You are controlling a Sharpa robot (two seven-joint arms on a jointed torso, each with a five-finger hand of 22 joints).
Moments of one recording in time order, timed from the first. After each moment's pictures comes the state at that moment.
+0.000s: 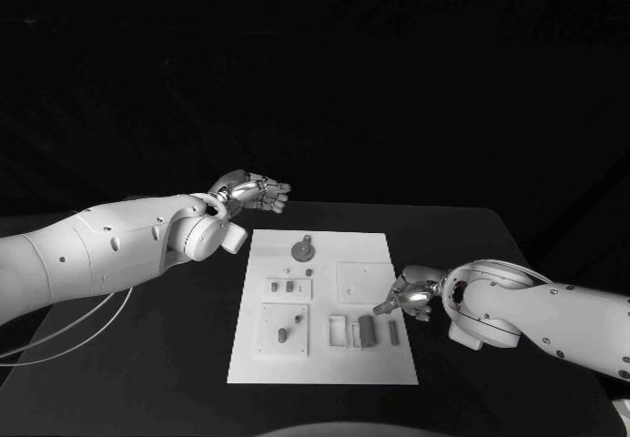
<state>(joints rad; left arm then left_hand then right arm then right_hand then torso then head) 1.31 -0.73 -0.23 1.20 -0.20 -0.22 0.23 0.97 -0.04 0.43 -0.27 0.08 0.80 0.19 0.22 0.52 1.03 0.17 0.11 0.10 0.77 0.17 0.44 0.40 0.06 0.79 0.07 0.12 0.83 1.18 -0.80 -0.23 1.55 -1.05 -0.08 -0.40 0.81 -0.14 0.46 -0.14 0.06 0.95 0.11 0.32 0.46 1.13 -0.01 1.17 0.78 1.18 -0.11 1.53 0.76 0.24 1.09 -0.02 0.93 1.29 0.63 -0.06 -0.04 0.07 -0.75</state>
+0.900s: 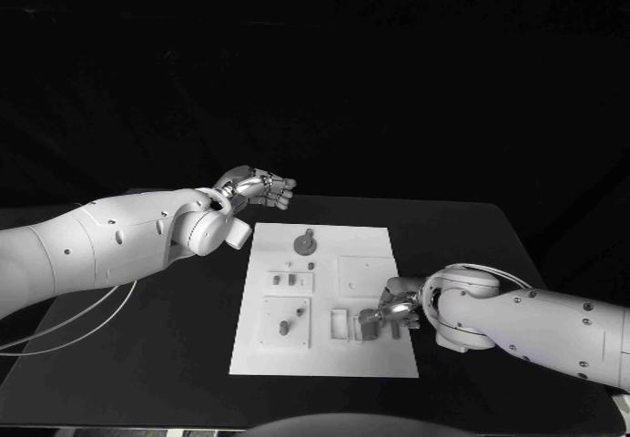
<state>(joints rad) 1.31 -0.73 -0.23 1.21 -0.20 -0.22 0.23 0.94 -0.04 0.43 -0.24 0.08 0.79 0.19 0.22 0.52 1.03 0.17 0.10 0.09 0.77 0.17 0.43 0.41 0.05 0.79 0.07 0.12 0.83 1.13 -0.70 -0.23 1.48 -1.18 0.03 -0.45 0.67 -0.21 0.51 0.05 0.05 0.97 0.10 0.32 0.47 1.14 -0.01 1.17 0.80 1.19 -0.11 1.54 0.77 0.23 1.10 -0.04 0.93 1.30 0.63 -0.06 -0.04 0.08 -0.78</state>
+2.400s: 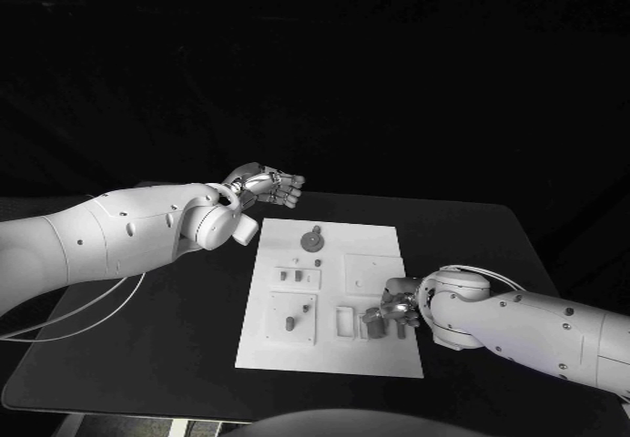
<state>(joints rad) 1.31 -0.74 -0.24 1.21 -0.20 -0.20 0.22 0.93 -0.04 0.43 -0.22 0.08 0.79 0.20 0.22 0.52 1.02 0.18 0.10 0.09 0.77 0.18 0.42 0.41 0.05 0.79 0.07 0.12 0.83 1.09 -0.61 -0.23 1.38 -1.24 0.05 -0.45 0.74 -0.03 0.42 -0.09 0.07 1.00 0.09 0.34 0.63 1.15 -0.02 1.17 0.82 1.19 -0.12 1.55 0.78 0.23 1.08 -0.04 0.94 1.31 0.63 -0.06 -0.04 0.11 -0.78</state>
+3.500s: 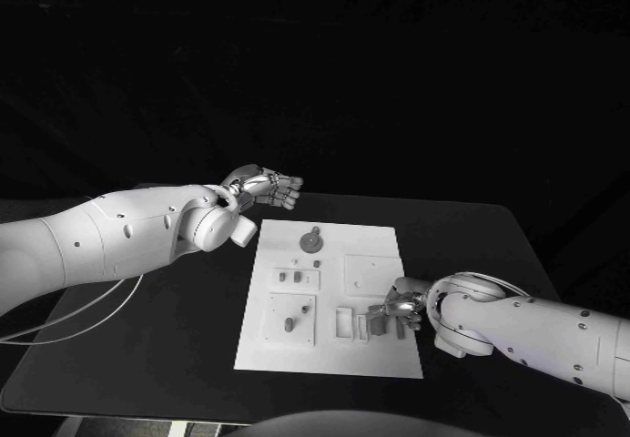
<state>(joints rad) 1.31 -0.74 -0.24 1.21 -0.20 -0.19 0.21 0.93 -0.04 0.43 -0.22 0.08 0.79 0.20 0.22 0.52 1.02 0.17 0.10 0.08 0.77 0.18 0.42 0.41 0.06 0.79 0.08 0.12 0.83 1.09 -0.67 -0.24 1.41 -1.09 -0.08 -0.43 0.77 0.00 0.45 -0.17 0.18 1.03 0.09 0.32 0.46 1.16 -0.02 1.17 0.83 1.18 -0.11 1.54 0.77 0.23 1.09 -0.02 0.94 1.31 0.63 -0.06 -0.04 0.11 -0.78</state>
